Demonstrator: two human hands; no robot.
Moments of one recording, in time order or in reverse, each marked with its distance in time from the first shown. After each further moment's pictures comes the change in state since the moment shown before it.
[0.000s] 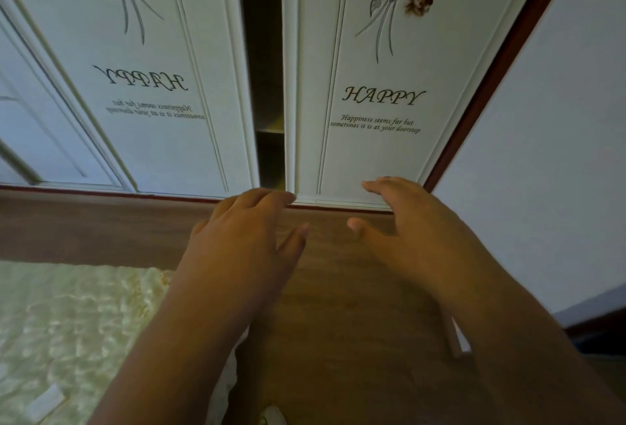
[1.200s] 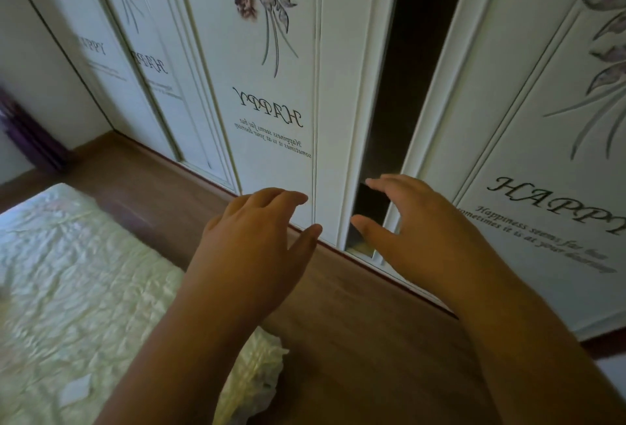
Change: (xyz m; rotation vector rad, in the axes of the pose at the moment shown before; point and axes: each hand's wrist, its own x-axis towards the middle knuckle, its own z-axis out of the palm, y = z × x) left_hand 0.282 -0.062 -0.036 0.120 0.206 -0.455; right_hand 0.397 -0.052 0.011 0.043 -0.195 -0.419
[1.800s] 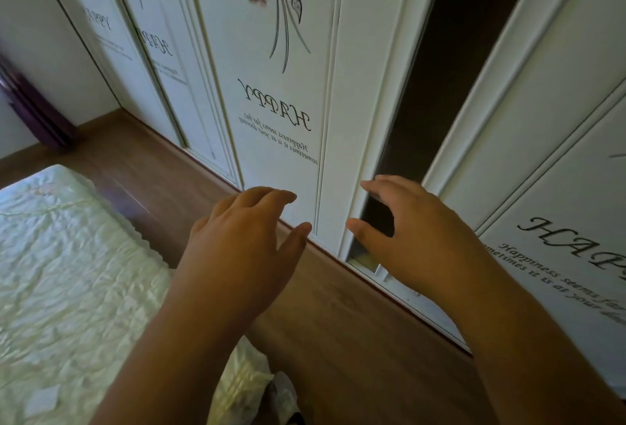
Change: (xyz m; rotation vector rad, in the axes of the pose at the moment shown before) left_hand 0.123 -0.007 0.026 -0.007 0.027 -0.132; right_hand 0.140 0.021 -0.005 -0.061 -0.137 -0.072
